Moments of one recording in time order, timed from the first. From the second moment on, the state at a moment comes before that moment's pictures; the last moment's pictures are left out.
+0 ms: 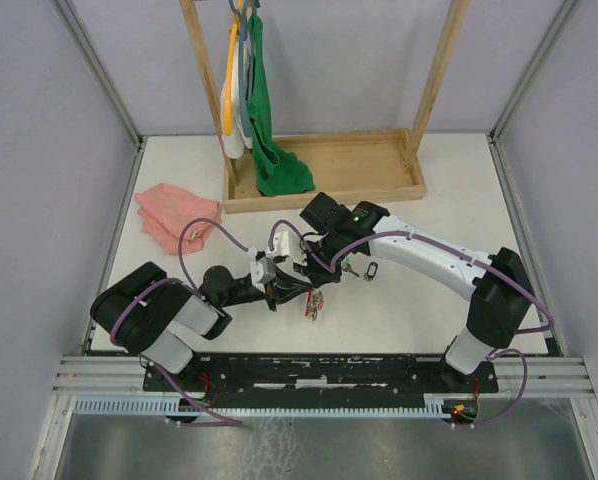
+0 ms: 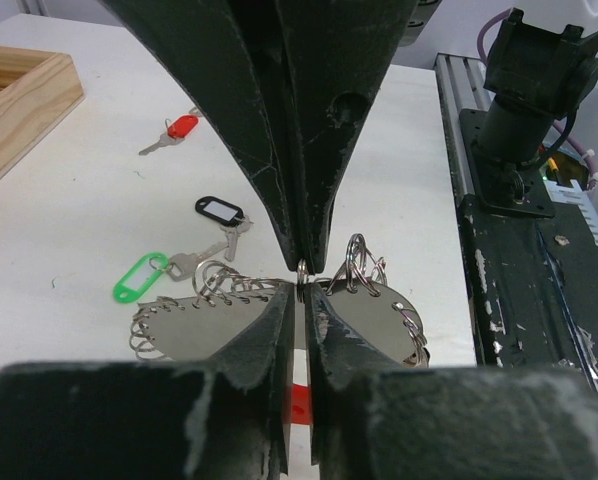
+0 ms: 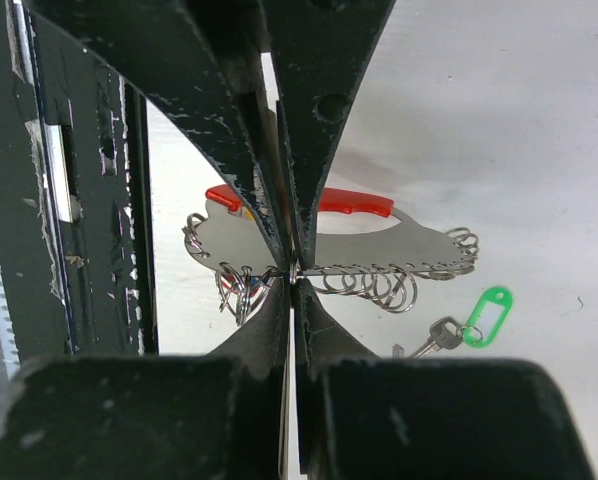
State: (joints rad) left arm -0.64 1.56 0.15 1.52 0.75 -0.11; right arm 0.90 1.66 1.41 -0.93 -0.43 -0.62
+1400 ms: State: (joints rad) left arm -0.65 1.54 0.13 1.52 0.59 -0.11; right arm 0.82 1.28 0.92 -0.31 -0.53 -0.39
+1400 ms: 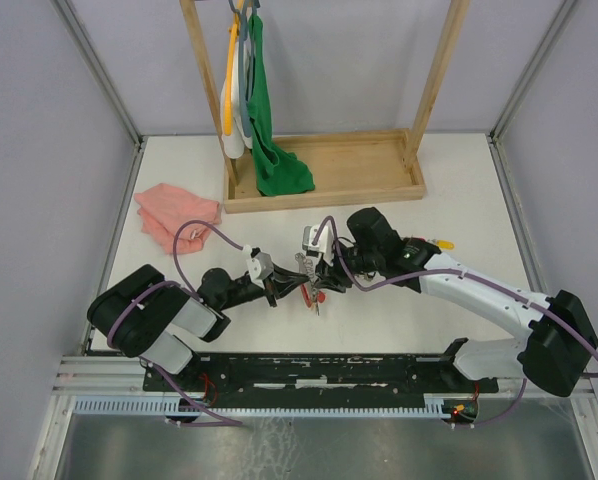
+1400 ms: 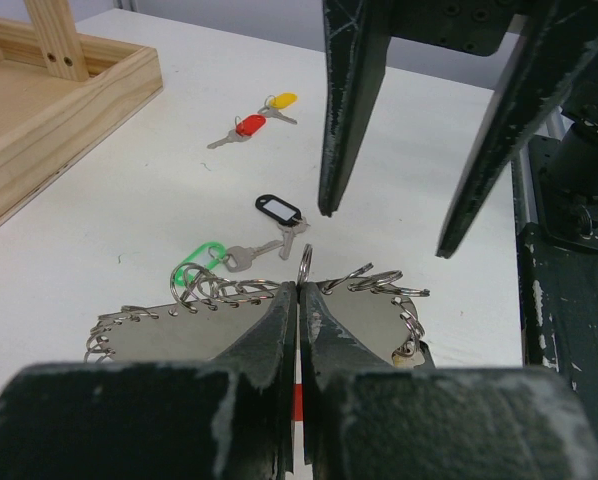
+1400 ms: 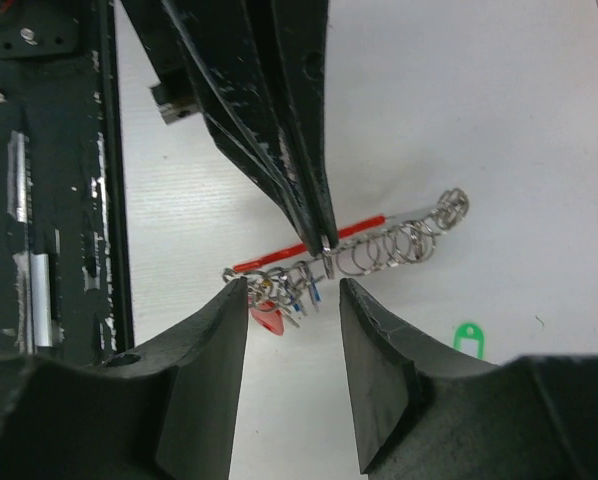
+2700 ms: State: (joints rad) left arm -0.65 1.50 0.11 1.52 0.58 -0.11; right arm 0.67 1.28 0.56 0.42 -0.75 -0.26
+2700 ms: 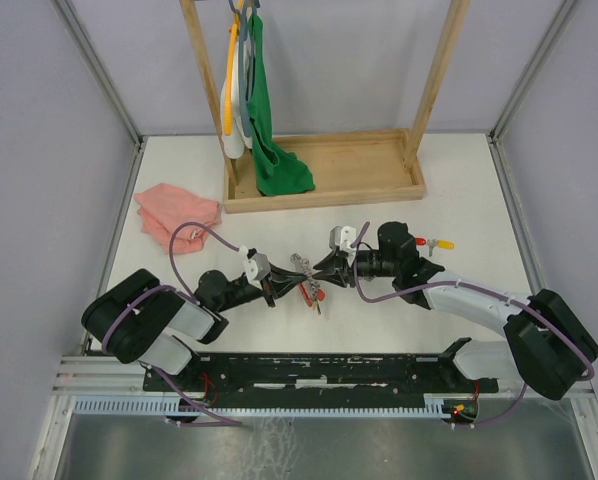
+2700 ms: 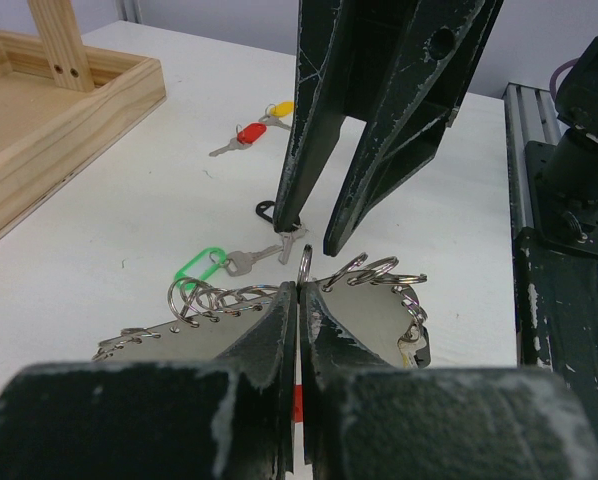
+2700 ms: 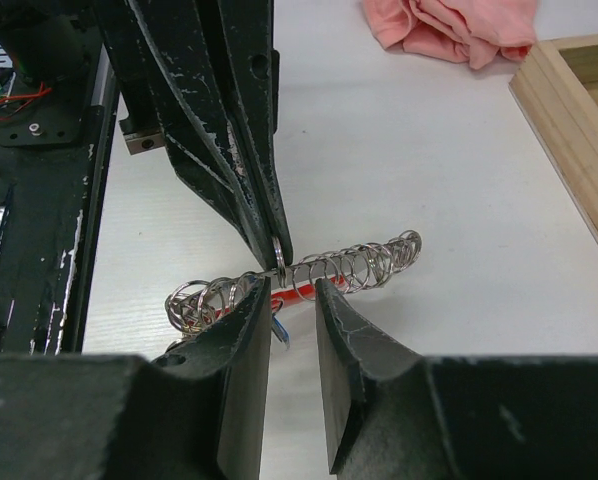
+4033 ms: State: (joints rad) left arm -0.64 1.49 0.11 1.52 0.68 -0.05; right arm 0.72 1.32 0.66 0.19 -0.79 -0.48
